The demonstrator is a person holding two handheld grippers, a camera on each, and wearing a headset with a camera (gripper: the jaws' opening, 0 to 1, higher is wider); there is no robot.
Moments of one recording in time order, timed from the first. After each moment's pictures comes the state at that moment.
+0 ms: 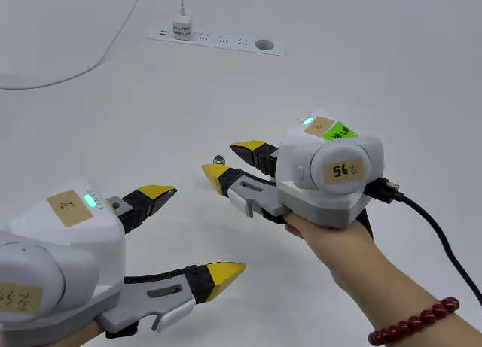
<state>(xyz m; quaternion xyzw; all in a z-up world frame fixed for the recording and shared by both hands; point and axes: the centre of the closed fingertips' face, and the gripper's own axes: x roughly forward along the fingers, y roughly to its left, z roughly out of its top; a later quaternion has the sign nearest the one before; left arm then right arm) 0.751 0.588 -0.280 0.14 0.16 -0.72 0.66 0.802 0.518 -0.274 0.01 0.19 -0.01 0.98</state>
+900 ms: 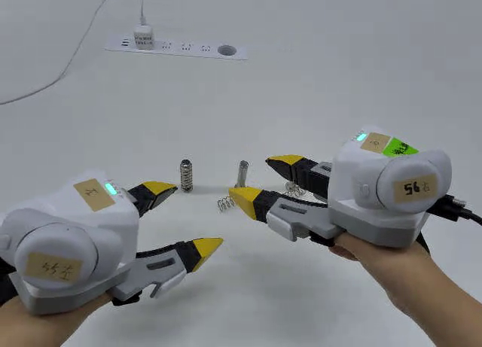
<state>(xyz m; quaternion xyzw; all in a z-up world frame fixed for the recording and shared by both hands) 0.748 0.549 -0.294 0.21 0.12 -0.73 0.64 0.723 0.488 -0.267 0.03 0.20 -0.05 0.98</state>
